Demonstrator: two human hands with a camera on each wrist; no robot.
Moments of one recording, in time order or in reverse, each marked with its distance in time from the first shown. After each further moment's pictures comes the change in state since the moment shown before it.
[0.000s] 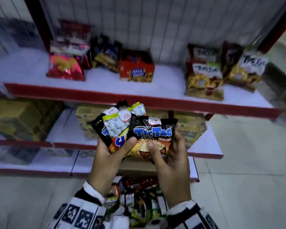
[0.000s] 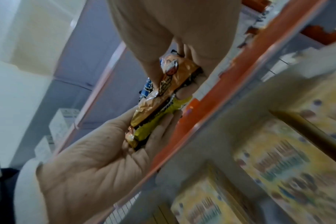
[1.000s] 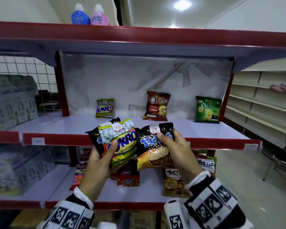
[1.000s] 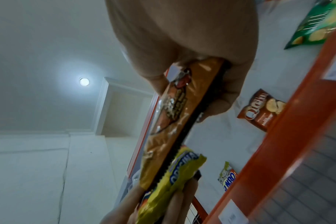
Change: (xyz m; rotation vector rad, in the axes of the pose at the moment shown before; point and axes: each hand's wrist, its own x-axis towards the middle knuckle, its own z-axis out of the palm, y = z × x) left_hand 0.031 0.344 0.150 -0.023 -0.109 0.322; right_hand 0.133 -0.384 -0.037 0.149 -0.203 -0.029
